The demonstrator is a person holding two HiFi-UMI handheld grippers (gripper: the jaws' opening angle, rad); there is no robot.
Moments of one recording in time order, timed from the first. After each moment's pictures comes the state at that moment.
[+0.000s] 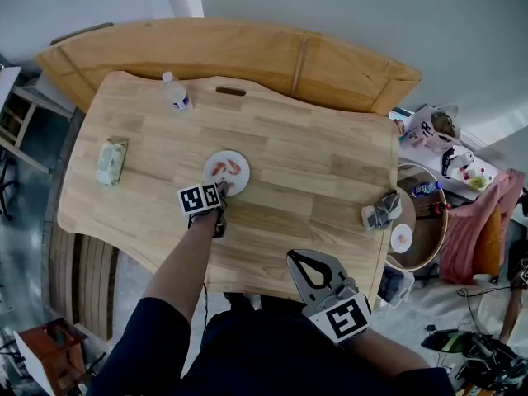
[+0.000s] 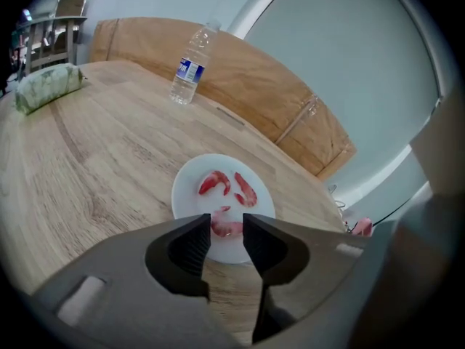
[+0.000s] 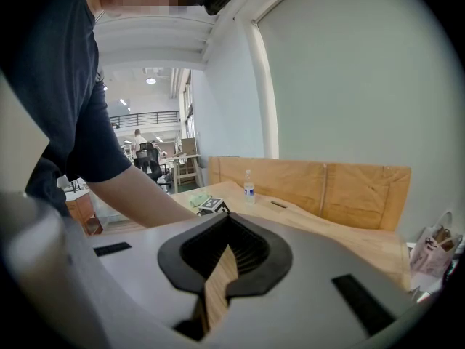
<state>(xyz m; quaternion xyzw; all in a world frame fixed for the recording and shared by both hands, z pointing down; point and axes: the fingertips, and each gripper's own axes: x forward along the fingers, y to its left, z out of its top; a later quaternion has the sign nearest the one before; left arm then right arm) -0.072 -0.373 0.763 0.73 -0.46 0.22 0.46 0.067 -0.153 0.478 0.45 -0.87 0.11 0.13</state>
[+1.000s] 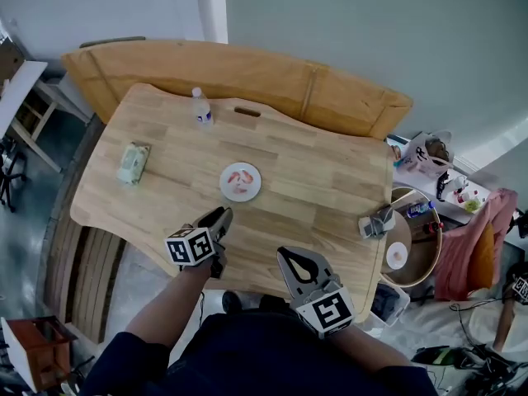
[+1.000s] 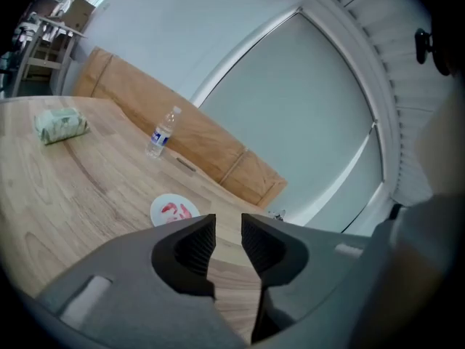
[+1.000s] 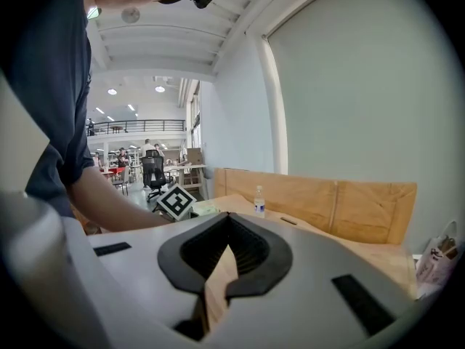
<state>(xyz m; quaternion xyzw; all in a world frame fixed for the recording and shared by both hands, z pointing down) -0.091 -0.264 0.581 0.83 -0.40 0.06 0.38 0.020 -0.132 0.437 0.45 -0.88 0.08 0.10</state>
